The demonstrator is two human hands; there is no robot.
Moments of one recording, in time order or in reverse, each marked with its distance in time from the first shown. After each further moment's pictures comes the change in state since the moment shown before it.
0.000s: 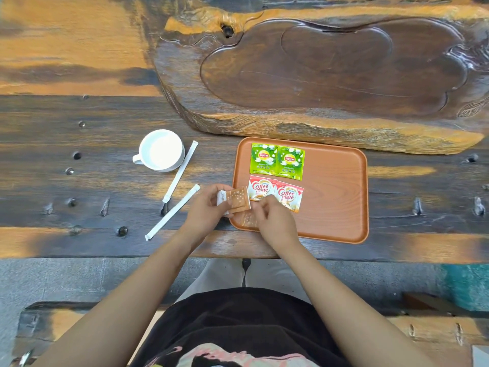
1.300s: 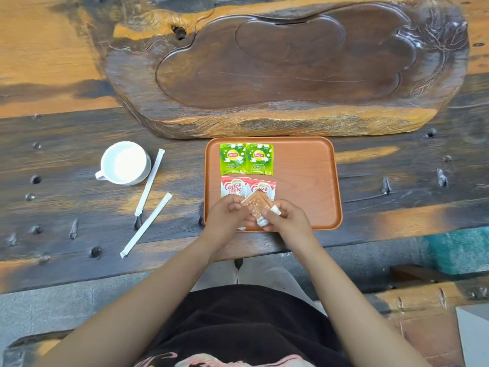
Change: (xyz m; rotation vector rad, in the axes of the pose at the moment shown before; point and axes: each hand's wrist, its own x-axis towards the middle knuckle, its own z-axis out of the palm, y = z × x) left_hand -0.011 0.013 0.076 -0.108 -0.160 -0.144; right_hand -0.017 0.046 -0.048 0.758 -0.016 0.225
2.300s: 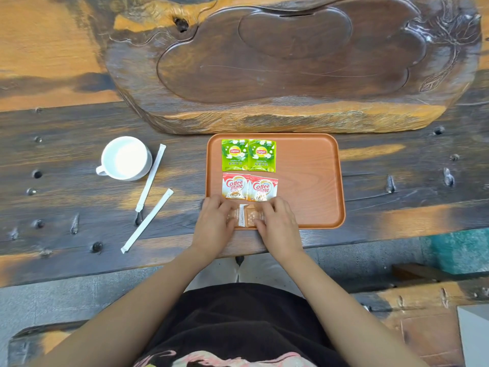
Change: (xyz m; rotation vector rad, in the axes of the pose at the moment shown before) left_hand 0.013 -0.041 -0.030 1.072 0.149 0.441; right_hand 0.004 0.026 0.017 -1.101 0.087 -0.401
